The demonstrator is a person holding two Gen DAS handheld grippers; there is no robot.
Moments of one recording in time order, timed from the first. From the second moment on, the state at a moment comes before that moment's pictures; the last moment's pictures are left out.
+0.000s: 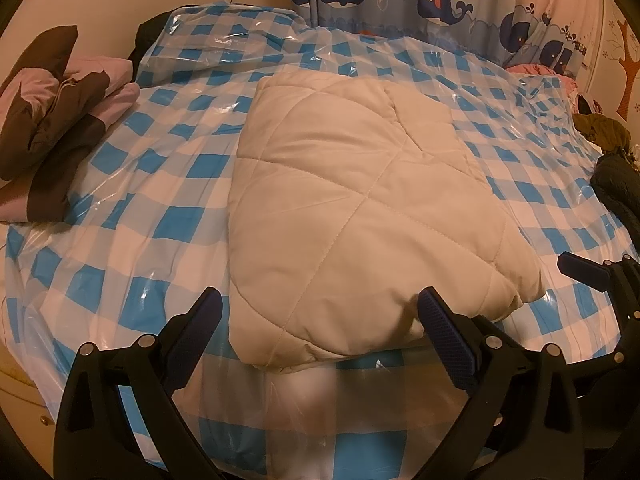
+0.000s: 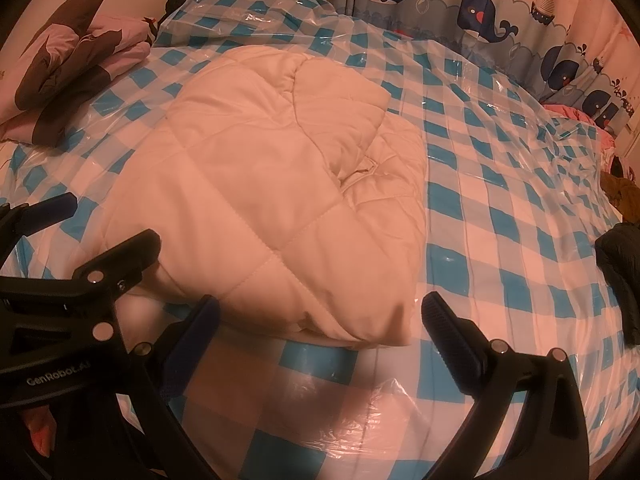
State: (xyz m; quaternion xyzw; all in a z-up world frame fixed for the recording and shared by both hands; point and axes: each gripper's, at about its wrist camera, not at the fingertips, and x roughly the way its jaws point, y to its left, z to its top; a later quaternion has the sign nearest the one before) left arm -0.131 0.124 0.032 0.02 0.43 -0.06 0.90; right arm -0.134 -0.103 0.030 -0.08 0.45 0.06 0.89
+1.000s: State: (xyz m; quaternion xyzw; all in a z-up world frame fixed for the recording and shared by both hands) left arm -0.131 0.126 0.040 0.06 0.41 -0.02 0.91; right arm -0.134 -0.099 0.034 -0.08 0.45 0.06 0.89
